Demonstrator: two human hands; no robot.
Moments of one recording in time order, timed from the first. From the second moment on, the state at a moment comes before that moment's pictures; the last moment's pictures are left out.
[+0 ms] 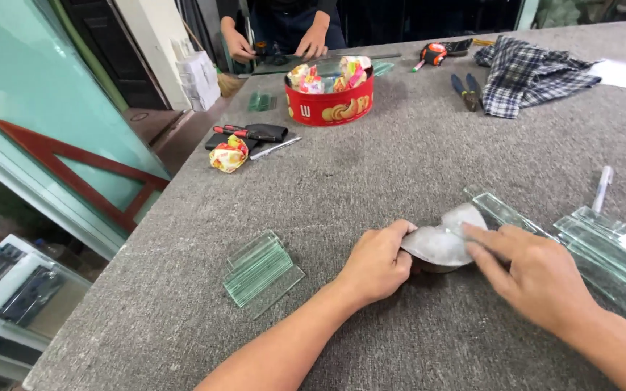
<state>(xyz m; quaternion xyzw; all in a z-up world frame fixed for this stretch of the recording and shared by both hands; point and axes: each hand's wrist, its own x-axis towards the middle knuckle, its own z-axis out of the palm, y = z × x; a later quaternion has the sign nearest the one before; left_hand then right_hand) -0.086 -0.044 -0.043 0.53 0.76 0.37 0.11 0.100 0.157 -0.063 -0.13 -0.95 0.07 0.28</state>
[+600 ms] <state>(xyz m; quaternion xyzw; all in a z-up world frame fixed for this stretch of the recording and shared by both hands) -0.096 -0.039 -0.052 0.55 0.76 0.33 0.12 0.105 0.150 -0.061 -0.06 -0.94 0.14 0.31</state>
